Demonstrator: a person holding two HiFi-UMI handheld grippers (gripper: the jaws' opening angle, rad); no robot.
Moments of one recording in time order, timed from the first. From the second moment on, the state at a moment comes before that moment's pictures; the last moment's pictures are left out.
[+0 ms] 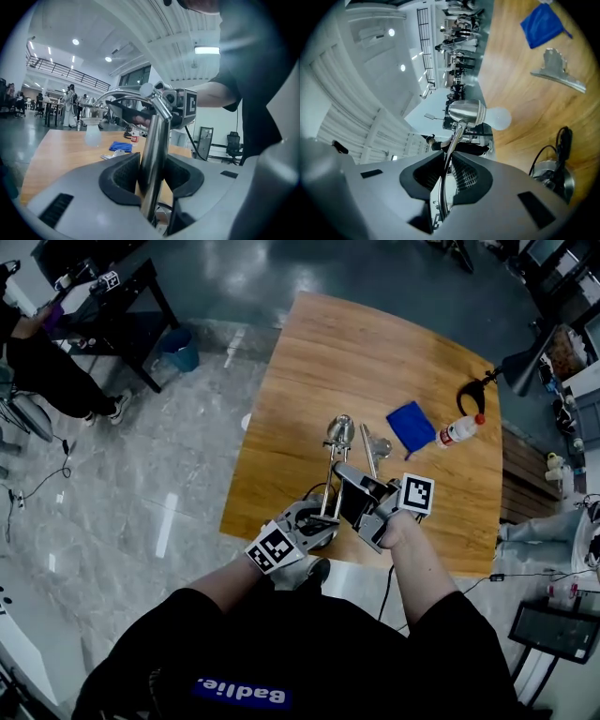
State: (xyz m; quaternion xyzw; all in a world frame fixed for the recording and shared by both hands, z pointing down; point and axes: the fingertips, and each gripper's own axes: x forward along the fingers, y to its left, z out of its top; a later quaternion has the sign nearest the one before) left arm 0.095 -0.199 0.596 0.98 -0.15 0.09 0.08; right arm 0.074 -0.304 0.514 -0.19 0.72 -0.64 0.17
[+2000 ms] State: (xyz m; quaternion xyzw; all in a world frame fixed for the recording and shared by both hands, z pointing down) left arm 0.055 -0.166 0.575 0.94 -0.29 0.10 0.14; right arm 0.134 -0.241 0.520 -0.21 0.74 -0.61 0.19
